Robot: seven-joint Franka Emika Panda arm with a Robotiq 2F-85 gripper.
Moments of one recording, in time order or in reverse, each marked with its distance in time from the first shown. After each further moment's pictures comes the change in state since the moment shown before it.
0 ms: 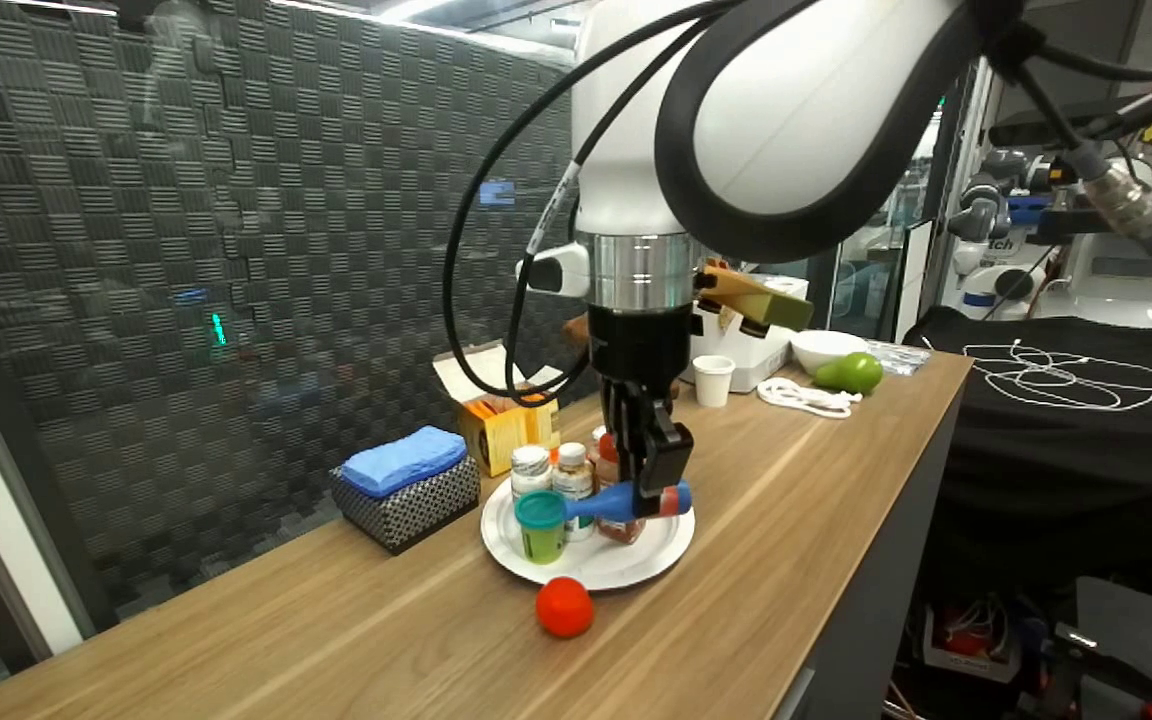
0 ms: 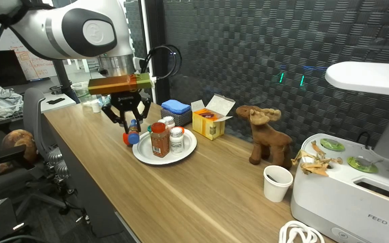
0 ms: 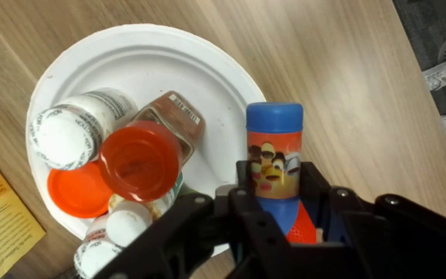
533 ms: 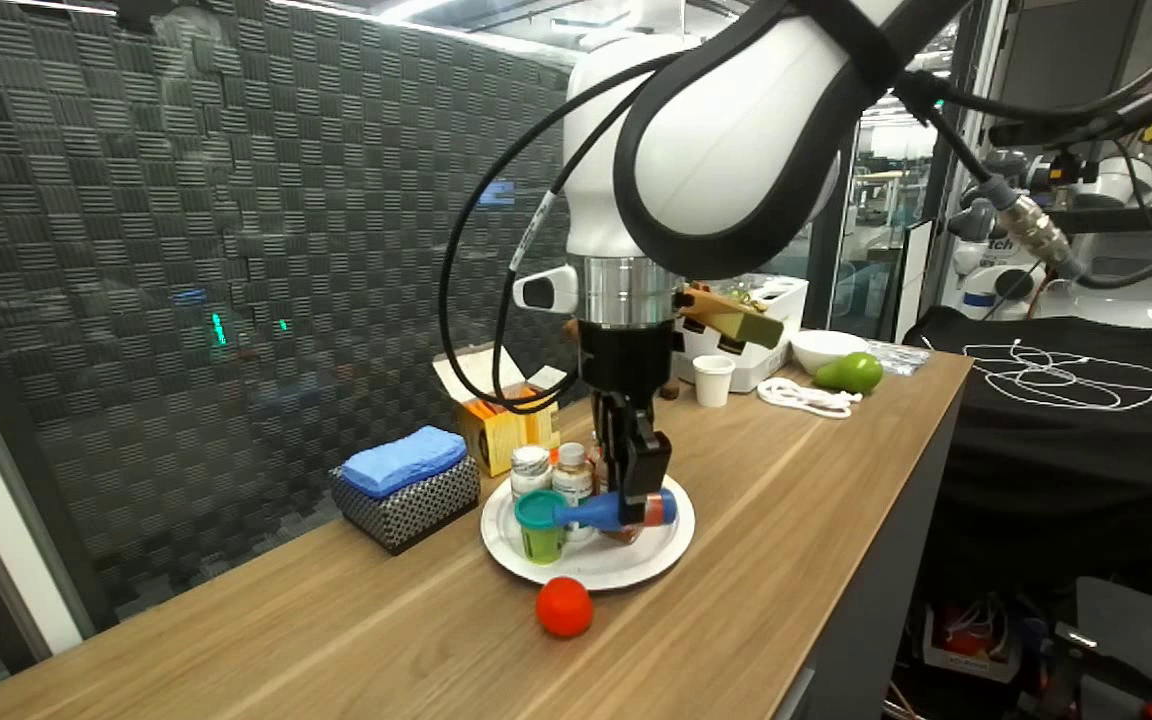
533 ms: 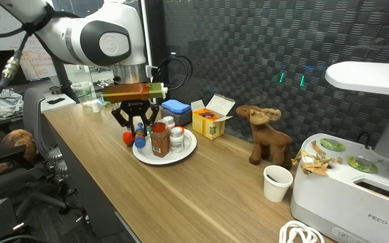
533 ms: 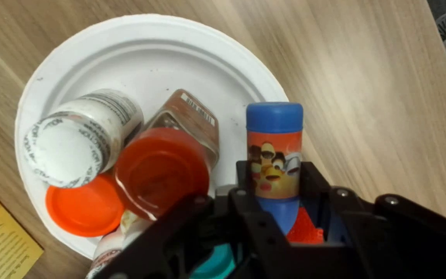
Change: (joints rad) arm -0.037 0.089 0.001 0.070 0.073 -0.001 -0.060
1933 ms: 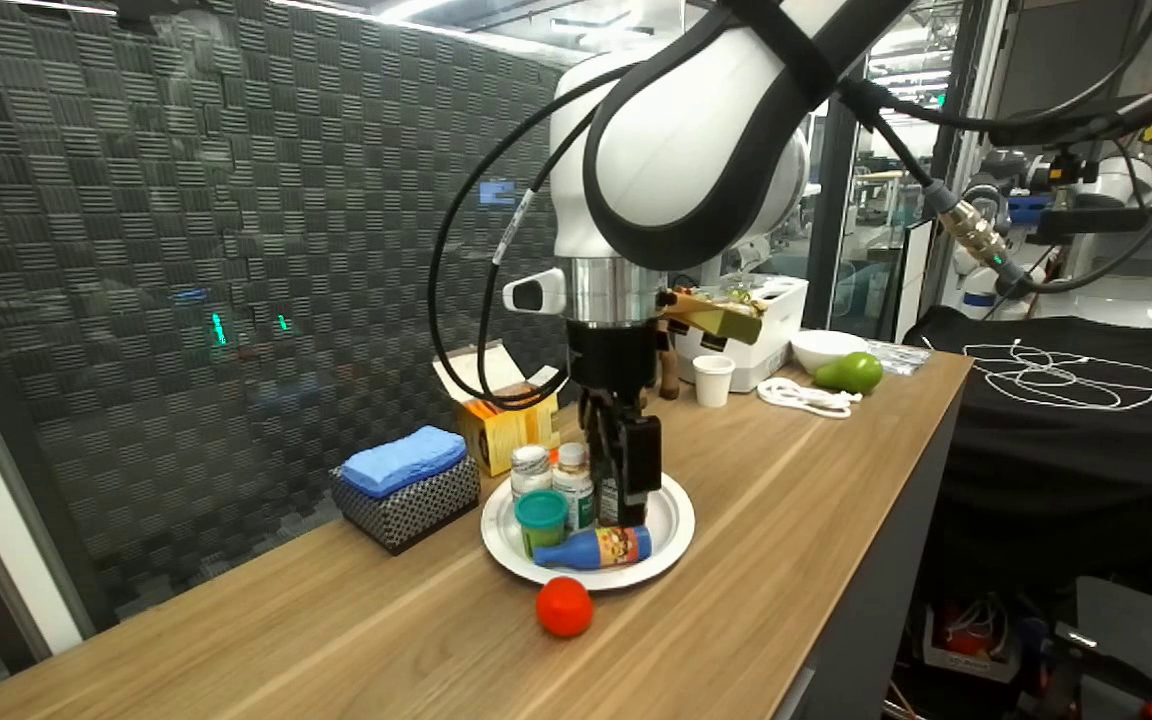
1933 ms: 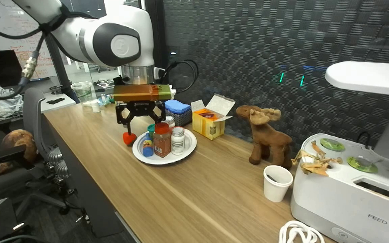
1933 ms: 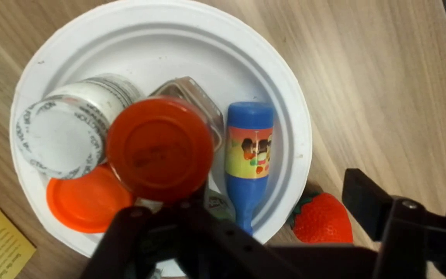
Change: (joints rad) arm -0.020 0.053 0.005 0.072 0.043 -0.051 -0.080
